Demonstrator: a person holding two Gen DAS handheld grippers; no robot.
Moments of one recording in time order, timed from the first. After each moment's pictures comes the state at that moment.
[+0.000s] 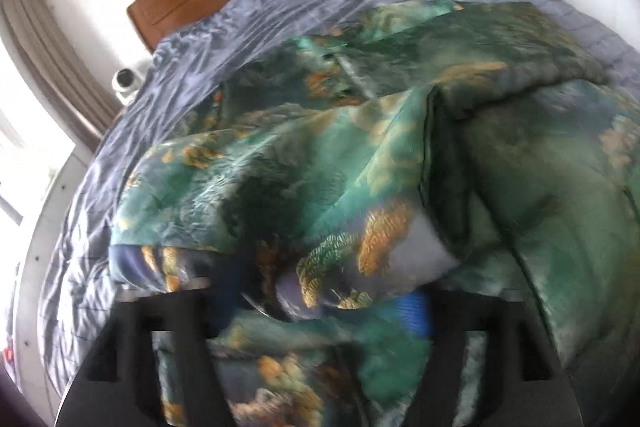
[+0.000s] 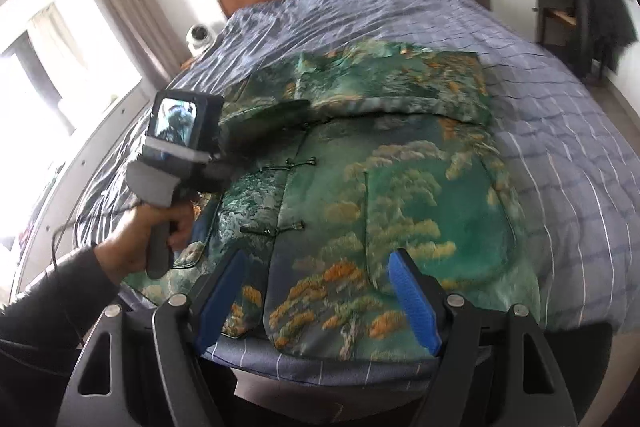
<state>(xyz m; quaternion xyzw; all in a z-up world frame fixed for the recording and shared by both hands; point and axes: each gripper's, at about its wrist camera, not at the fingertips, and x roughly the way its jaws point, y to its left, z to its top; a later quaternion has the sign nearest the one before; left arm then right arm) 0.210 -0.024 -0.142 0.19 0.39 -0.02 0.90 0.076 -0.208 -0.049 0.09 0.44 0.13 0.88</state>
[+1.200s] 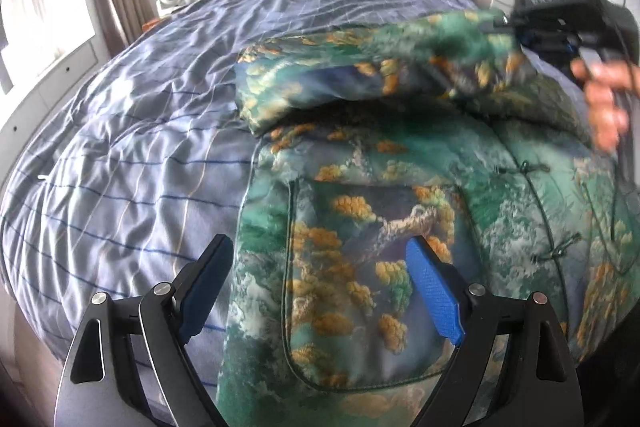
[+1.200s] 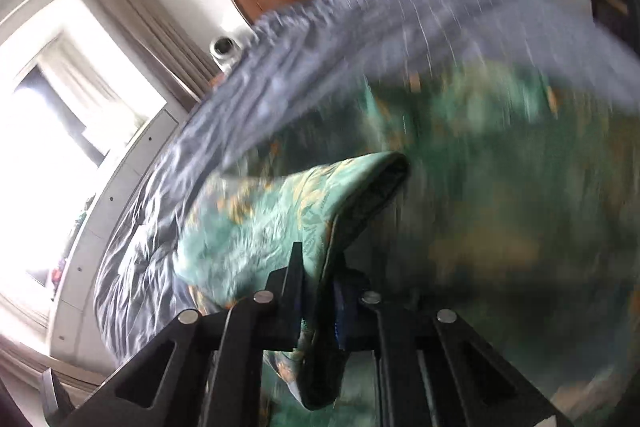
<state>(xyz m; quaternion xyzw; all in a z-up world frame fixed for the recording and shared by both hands) 0.118 0.119 -0.122 -0.01 0.42 0.02 0.91 0.341 -0.090 -0.066 0.15 0.41 0.19 0.88</state>
